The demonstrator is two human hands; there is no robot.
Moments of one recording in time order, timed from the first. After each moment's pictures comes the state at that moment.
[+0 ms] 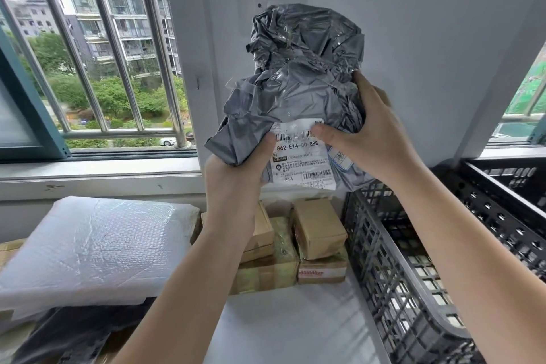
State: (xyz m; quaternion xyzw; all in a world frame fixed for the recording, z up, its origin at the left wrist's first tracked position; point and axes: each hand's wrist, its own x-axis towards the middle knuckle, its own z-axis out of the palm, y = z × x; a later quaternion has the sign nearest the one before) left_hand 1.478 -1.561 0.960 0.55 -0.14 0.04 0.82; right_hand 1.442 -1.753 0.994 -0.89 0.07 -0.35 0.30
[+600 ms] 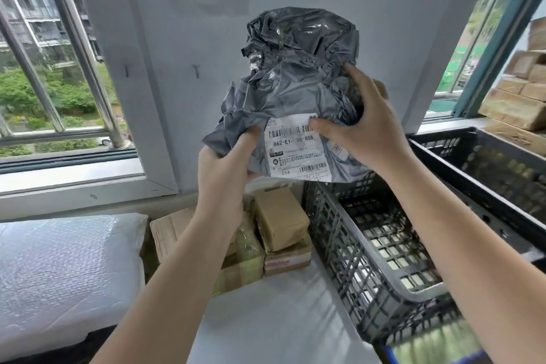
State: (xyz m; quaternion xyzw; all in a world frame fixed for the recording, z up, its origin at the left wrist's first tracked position) left_hand 1.506 -1.610 0.938 0.54 -0.21 -0.08 0.81; right_hand 1.427 -1.810 0.970 -0.87 0.14 -0.39 0.28
